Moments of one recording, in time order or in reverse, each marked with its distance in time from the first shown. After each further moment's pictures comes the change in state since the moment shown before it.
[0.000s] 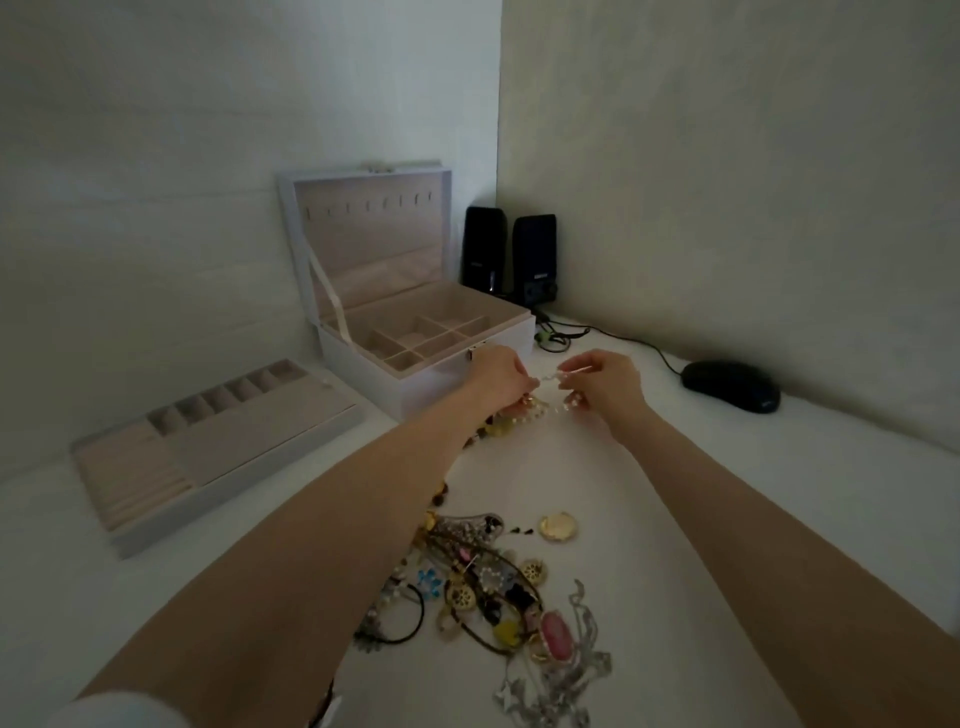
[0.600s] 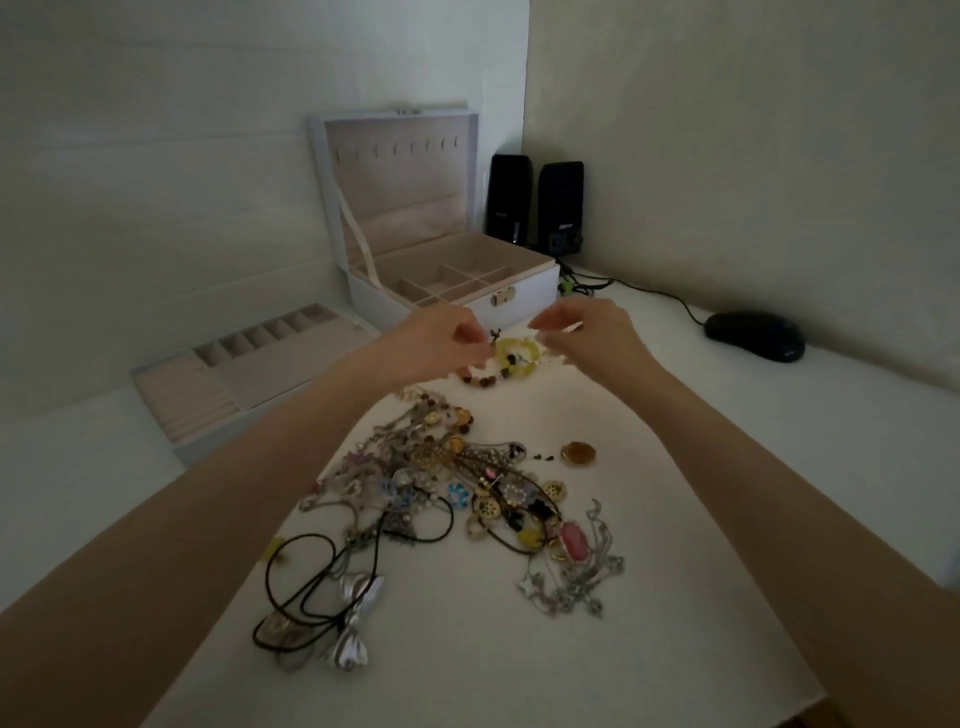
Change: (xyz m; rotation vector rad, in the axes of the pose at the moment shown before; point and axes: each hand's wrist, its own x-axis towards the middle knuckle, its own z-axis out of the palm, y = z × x) left_hand -0.106 -0.028 -0.083 0.244 -0.071 0.195; right_hand -0.069 -0.037 0.014 -0.328 -0.206 -0.366
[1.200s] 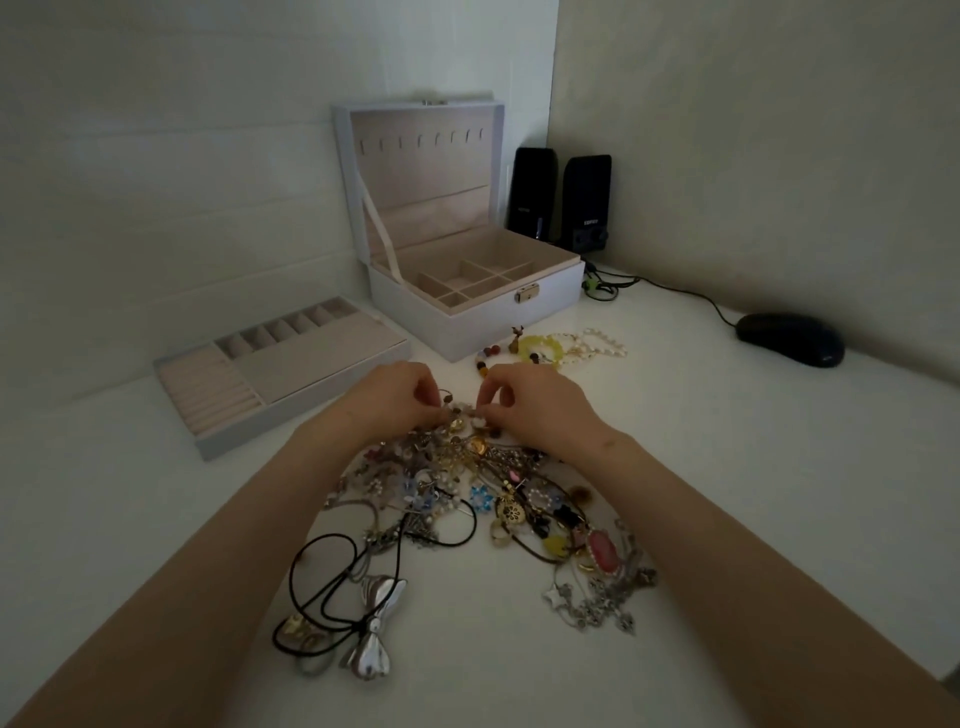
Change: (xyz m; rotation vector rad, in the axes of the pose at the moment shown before) left_hand -0.031 -0.056 0.013 0.189 0.011 -0.222; right_hand -0.030 -0.024 0.068 -0.371 -0.276 -0.100
